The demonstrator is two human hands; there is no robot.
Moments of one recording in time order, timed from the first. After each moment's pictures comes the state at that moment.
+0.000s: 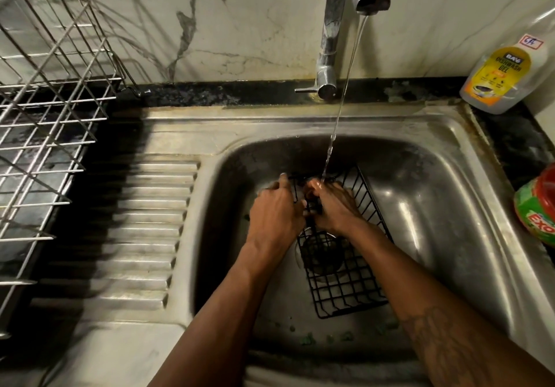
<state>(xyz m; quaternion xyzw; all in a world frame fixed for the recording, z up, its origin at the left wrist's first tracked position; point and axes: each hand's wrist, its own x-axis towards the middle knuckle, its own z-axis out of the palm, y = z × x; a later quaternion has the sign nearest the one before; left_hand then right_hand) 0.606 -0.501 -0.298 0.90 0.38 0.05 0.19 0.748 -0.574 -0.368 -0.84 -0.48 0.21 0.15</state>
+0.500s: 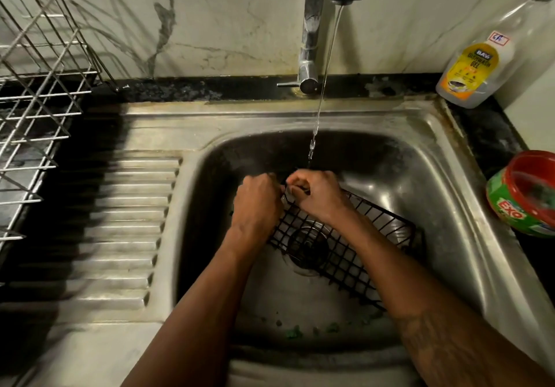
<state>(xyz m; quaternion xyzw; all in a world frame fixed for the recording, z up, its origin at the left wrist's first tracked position) 0.613 -0.491 -0.296 0.90 0.38 0.07 0.21 0.742 -0.575 -0.339 -0.81 -0.45 0.20 0.31</state>
